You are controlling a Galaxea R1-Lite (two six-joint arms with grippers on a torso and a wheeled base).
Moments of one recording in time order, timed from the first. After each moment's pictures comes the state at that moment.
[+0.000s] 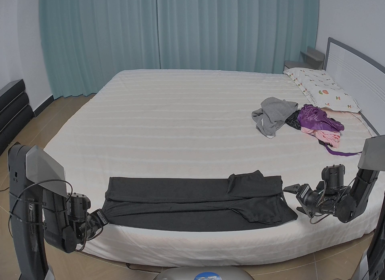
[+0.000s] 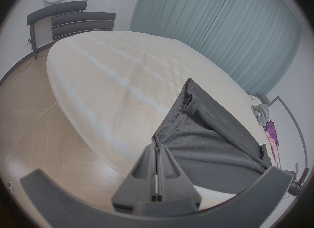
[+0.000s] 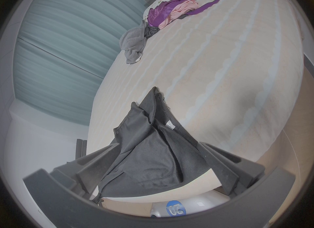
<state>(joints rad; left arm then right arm) -0.05 2.44 -0.24 -1.45 0.12 -0.63 0.07 2.17 -0.41 -1.04 0.18 0.90</state>
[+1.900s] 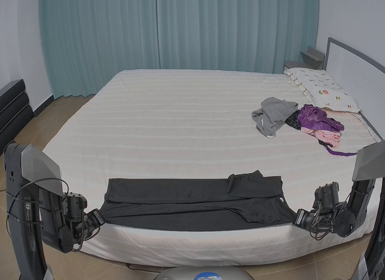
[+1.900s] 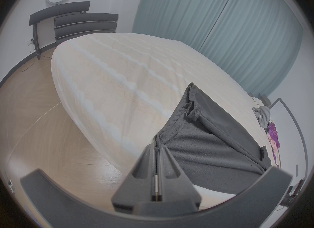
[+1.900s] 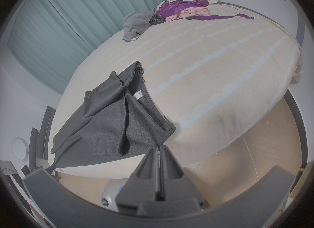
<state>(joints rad) -0.02 2.41 -0.21 -1.45 0.13 -0.63 0.16 2.19 -0.25 -1.03 -0.01 0.62</state>
